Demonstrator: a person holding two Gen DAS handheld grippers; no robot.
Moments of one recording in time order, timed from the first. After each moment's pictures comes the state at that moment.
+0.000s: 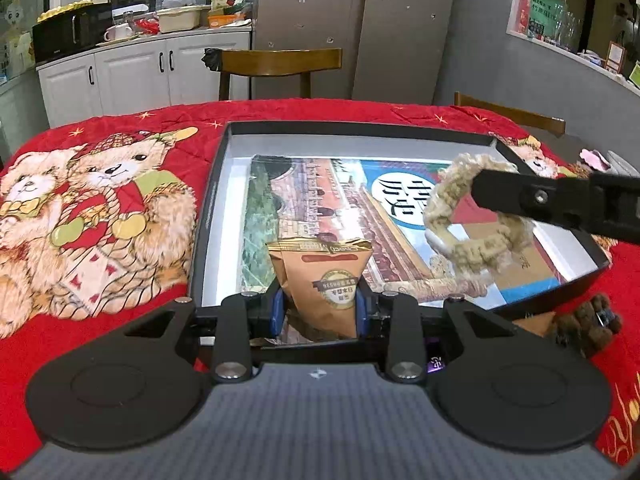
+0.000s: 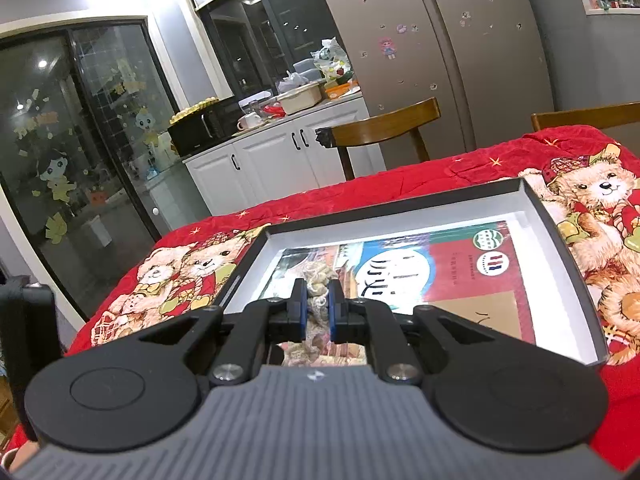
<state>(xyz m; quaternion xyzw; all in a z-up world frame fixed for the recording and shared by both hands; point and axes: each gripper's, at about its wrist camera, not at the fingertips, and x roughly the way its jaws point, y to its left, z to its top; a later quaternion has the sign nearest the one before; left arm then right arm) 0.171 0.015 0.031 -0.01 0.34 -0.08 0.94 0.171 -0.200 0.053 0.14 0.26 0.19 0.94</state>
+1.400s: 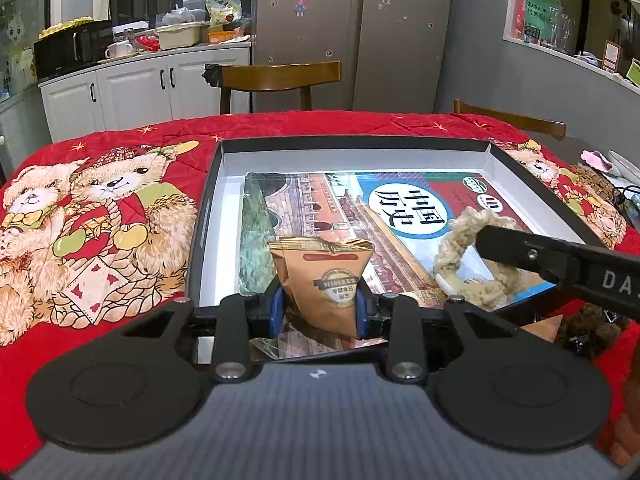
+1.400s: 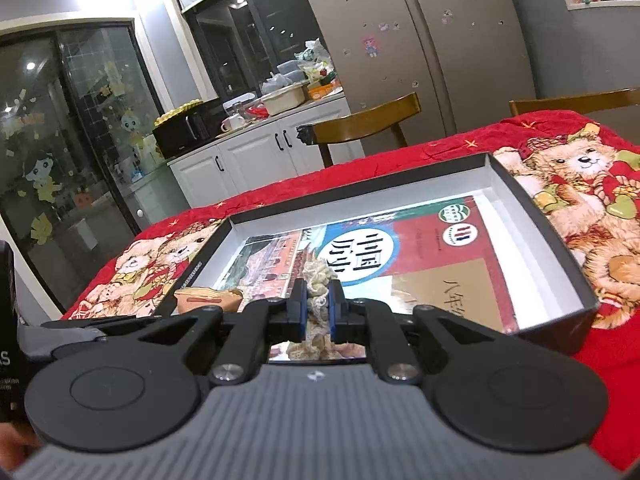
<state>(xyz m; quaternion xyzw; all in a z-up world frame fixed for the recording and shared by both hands) 0.167 0.011 0.028 0.00 0.32 -0.08 0.95 0.156 -0.211 0.021 0.15 0.25 0.16 0.94</state>
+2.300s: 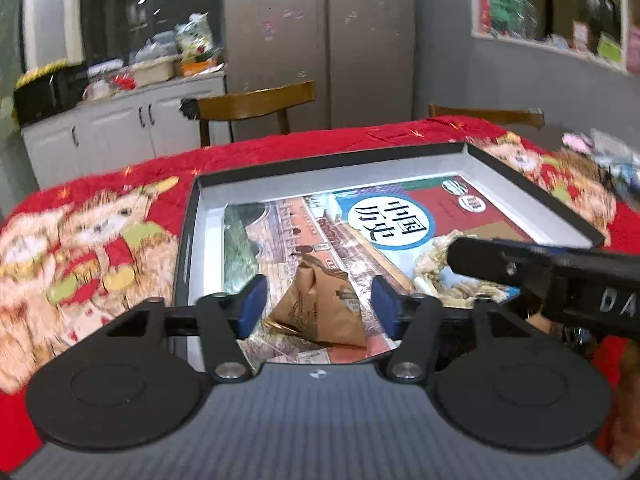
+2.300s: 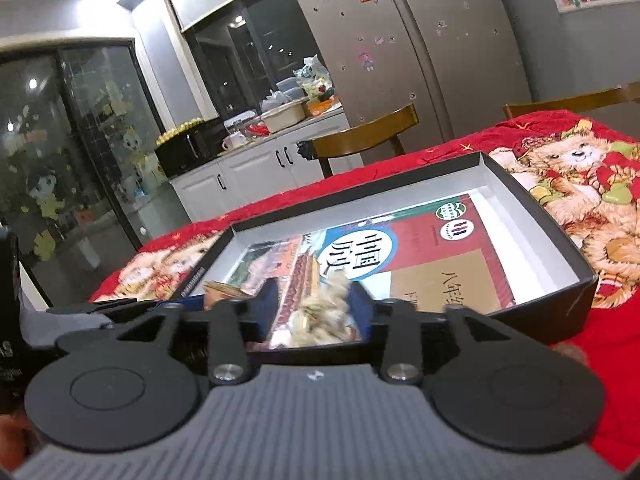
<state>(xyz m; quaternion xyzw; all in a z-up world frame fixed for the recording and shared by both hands) 0.166 -0.002 0.032 0.07 0.28 -0.11 0.95 0.145 -0.215 0.013 0.18 0.22 0.16 0.94</state>
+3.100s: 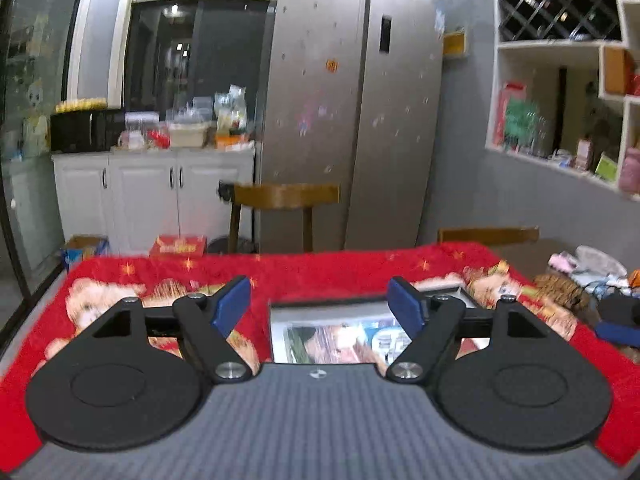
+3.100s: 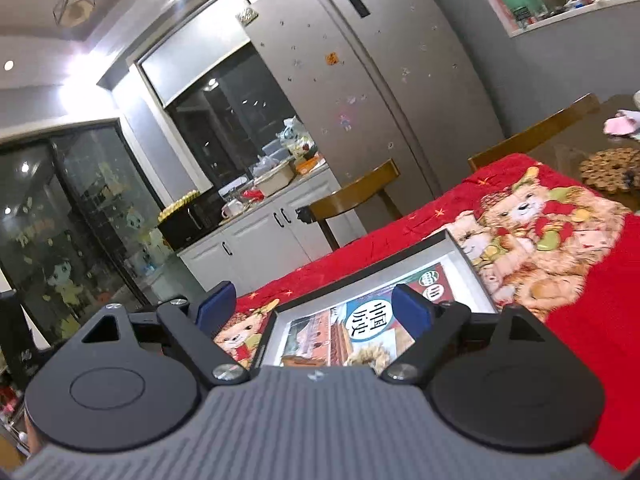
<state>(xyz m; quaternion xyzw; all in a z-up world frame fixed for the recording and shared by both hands) 0.097 0.075 0.176 -0.02 0.16 -0.09 0.98 0.041 -0.257 0.129 0.24 0.16 0.11 0.95</state>
